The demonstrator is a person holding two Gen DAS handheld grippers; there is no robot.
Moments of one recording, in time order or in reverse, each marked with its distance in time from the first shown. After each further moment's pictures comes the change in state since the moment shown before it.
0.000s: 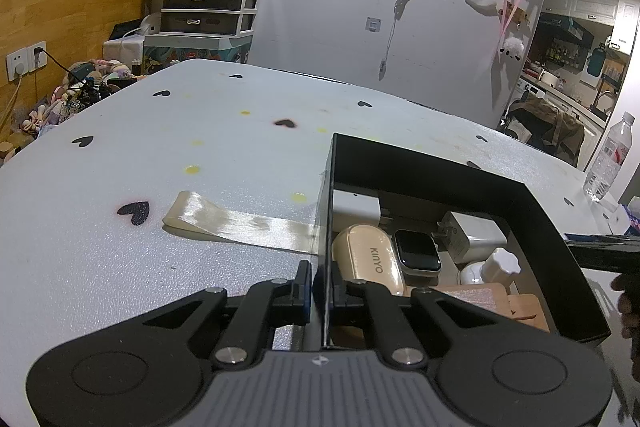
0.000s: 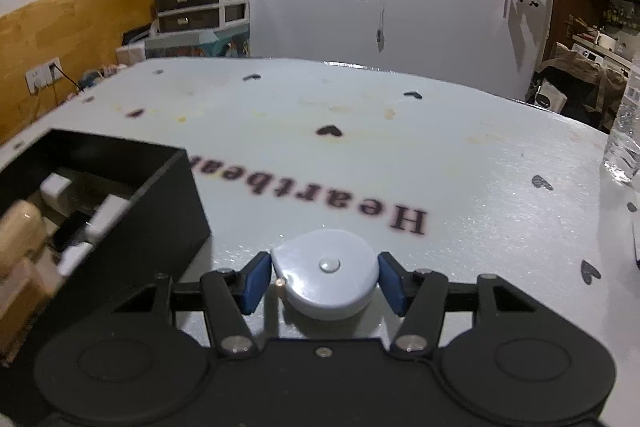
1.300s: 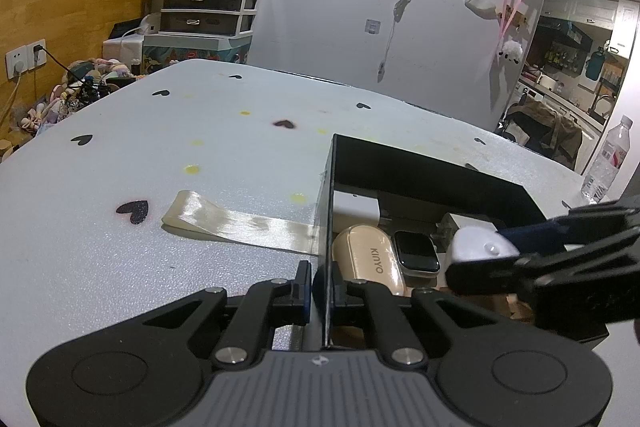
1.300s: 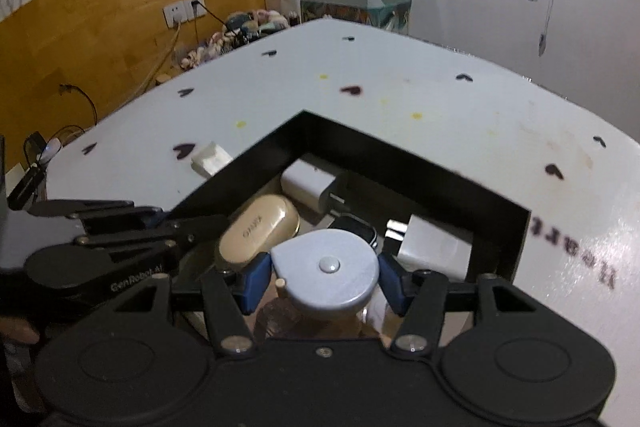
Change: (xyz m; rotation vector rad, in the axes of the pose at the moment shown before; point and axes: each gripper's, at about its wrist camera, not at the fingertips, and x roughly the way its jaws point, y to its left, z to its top) left arm 0.001 0.000 0.000 -0.003 -0.003 -0.007; right arm -0.032 0.157 0.041 -0.219 0.166 0.325
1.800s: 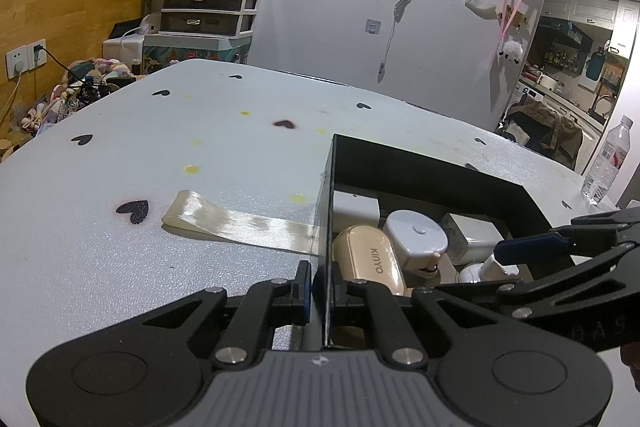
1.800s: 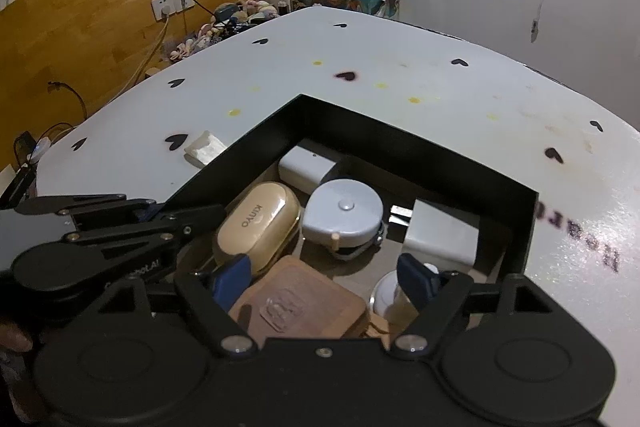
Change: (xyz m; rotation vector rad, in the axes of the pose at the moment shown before) left arm 0.000 0.000 0.000 0.000 0.000 0.000; right arm 0.006 0.005 -0.002 0.028 0.028 -0.031
